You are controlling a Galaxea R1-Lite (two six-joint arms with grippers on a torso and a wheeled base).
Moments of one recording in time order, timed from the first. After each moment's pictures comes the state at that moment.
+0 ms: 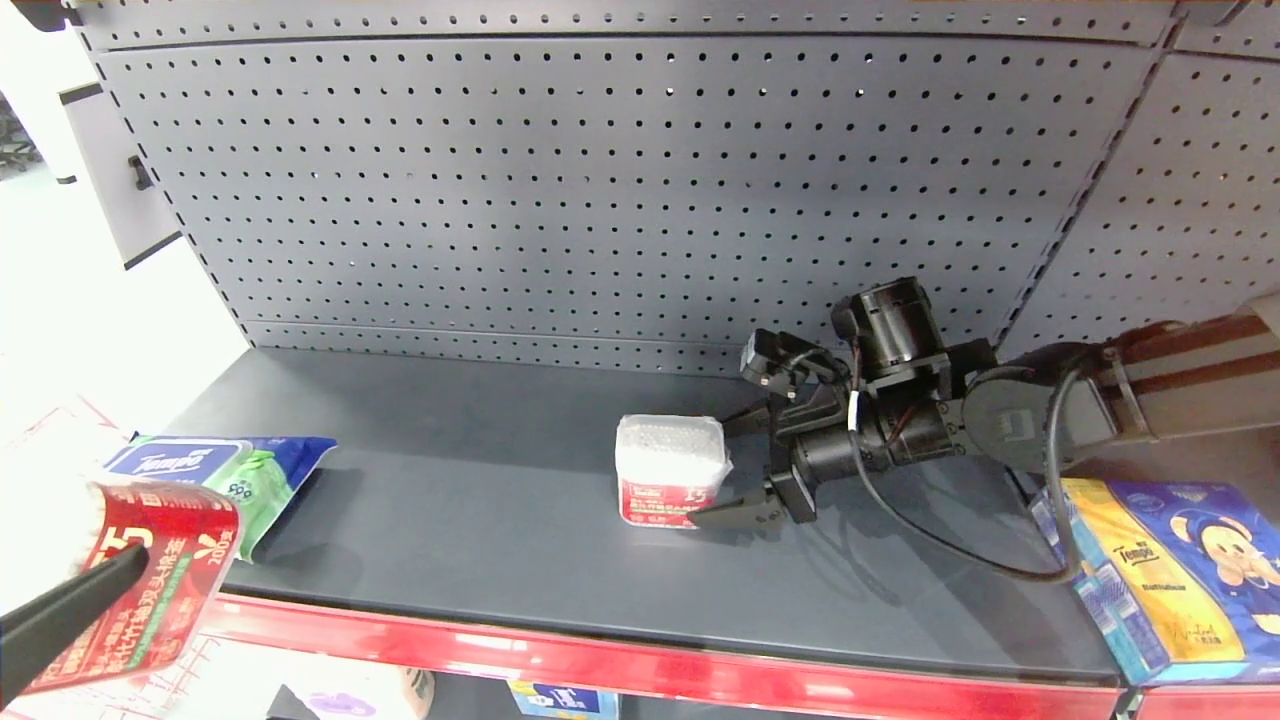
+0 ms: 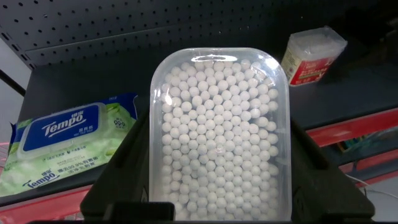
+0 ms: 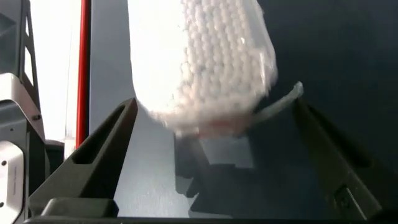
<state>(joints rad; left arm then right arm) -0.33 0.68 -0.50 -0.03 -0.01 0.07 0.48 1.98 -1.19 -0.07 0.69 -0.53</state>
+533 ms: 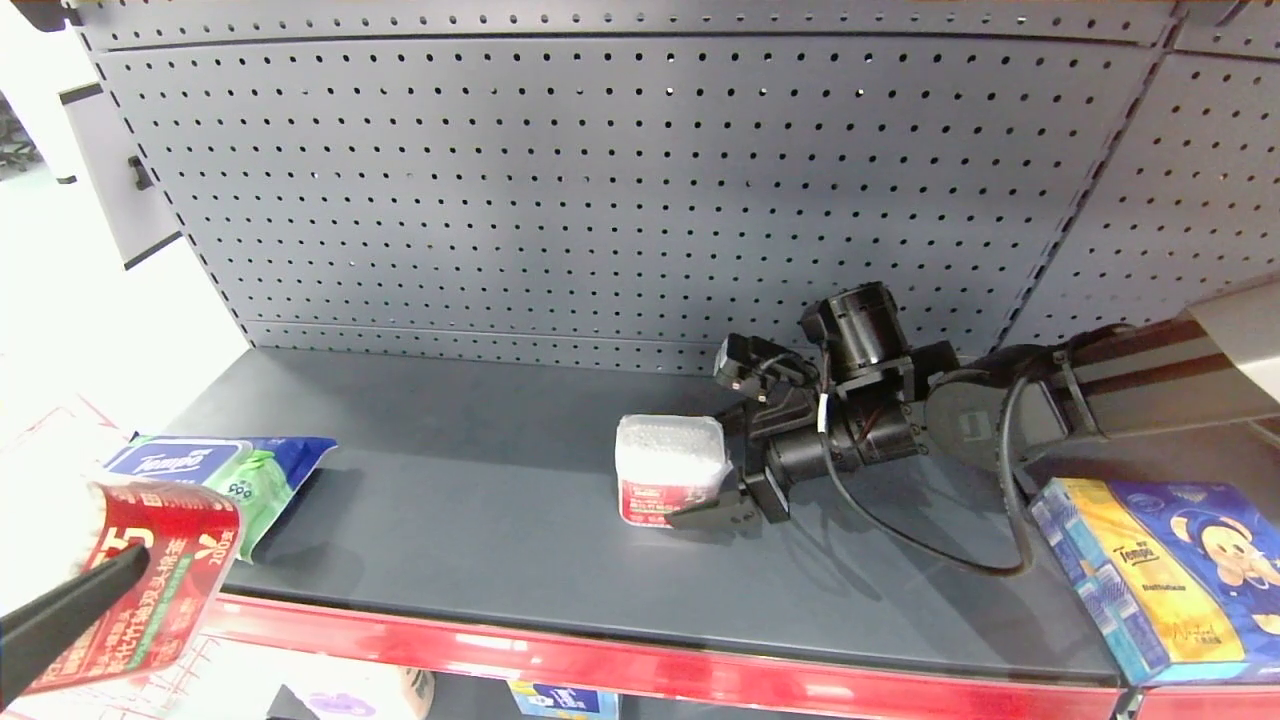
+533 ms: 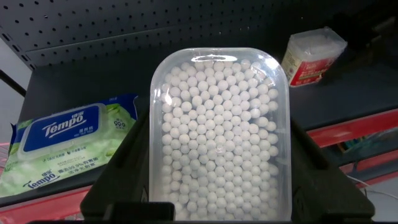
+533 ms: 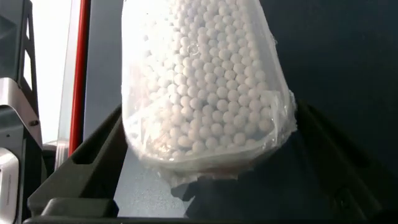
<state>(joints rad) -0.33 0.68 -0.50 -0.03 -0.01 0.07 0.51 2.03 -1.24 -0.07 0.69 -0.53</state>
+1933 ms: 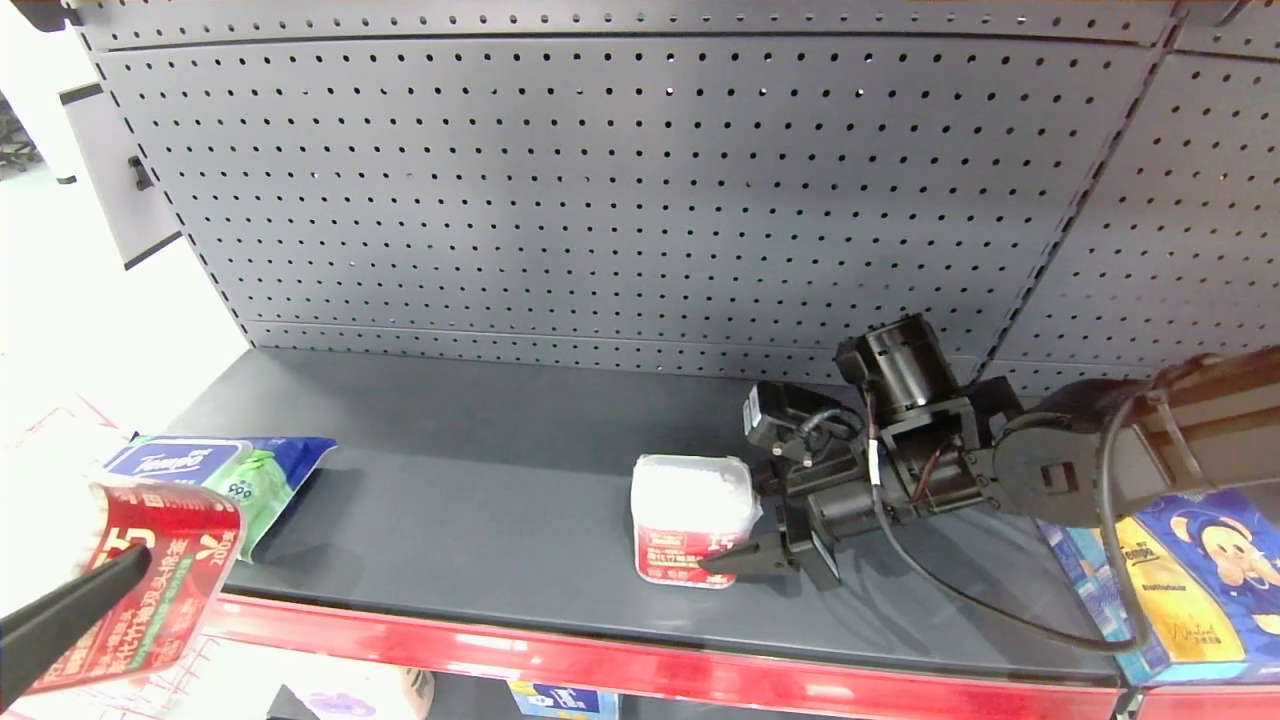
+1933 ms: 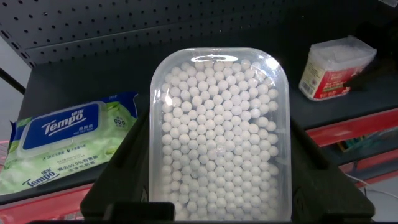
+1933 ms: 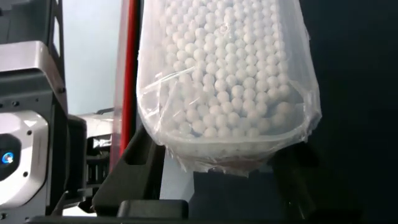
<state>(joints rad) -0.33 0.68 -0.49 -0.03 -0.01 0.06 0.53 1.90 -1.03 -0.08 0.69 -0.62</state>
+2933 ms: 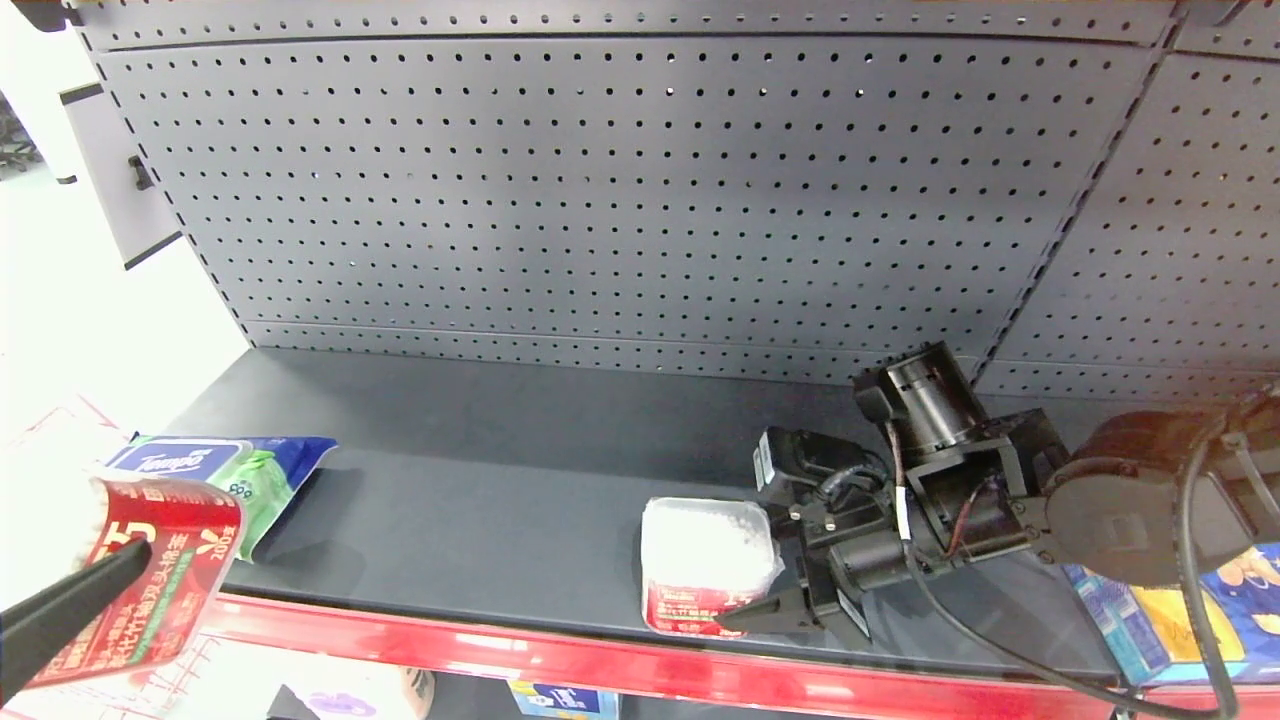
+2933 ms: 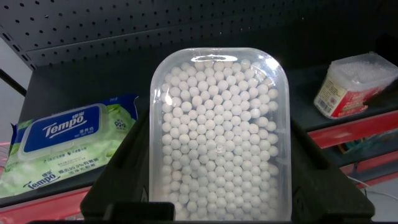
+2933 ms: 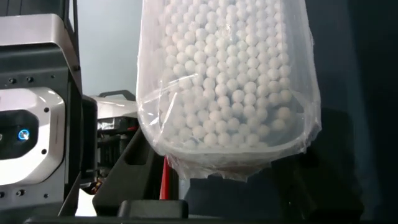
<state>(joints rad) -0.33 0.69 -0.50 -0.04 -0.01 0.06 0.59 1.82 -0.91 -0.08 0.63 -0.65</state>
